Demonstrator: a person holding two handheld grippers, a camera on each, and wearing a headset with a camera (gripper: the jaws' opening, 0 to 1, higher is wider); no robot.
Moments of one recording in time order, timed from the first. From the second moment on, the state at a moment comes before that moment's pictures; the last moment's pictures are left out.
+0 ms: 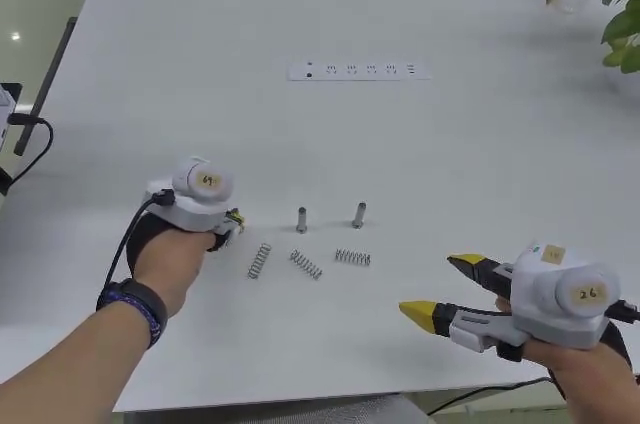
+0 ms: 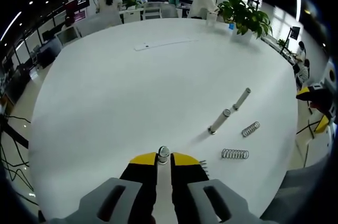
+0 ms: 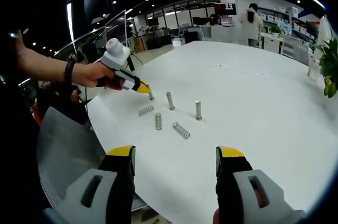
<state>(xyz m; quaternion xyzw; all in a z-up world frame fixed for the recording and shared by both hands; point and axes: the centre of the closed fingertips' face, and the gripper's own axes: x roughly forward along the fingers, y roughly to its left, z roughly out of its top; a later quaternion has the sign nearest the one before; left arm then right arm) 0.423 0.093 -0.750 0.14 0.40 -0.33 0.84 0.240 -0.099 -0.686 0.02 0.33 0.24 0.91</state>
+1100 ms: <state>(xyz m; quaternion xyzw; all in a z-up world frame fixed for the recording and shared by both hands) 0.403 0.128 -0.763 0.14 0.42 -0.33 0.84 0.242 -0.091 -0.686 0.01 0.33 0.25 0.91</state>
